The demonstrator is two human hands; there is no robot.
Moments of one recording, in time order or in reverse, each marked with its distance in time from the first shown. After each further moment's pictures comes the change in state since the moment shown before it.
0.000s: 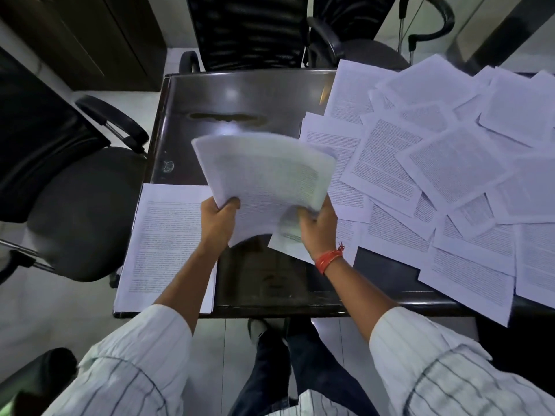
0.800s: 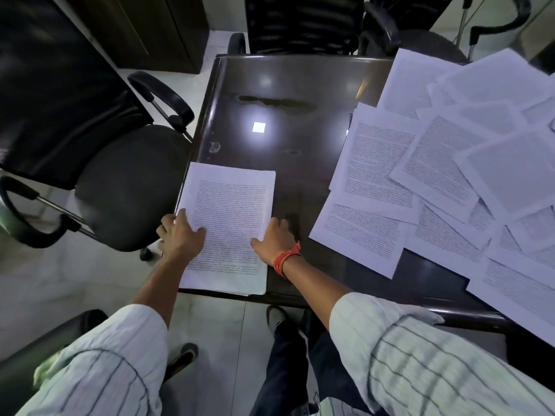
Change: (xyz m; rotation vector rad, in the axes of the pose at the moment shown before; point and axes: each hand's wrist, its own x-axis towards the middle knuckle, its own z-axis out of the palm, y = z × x) left_hand 0.019 -0.084 -0.162 0.904 0.109 -0.339; right_hand -0.060 0.029 0.146 -0.770 -0.611 0.221
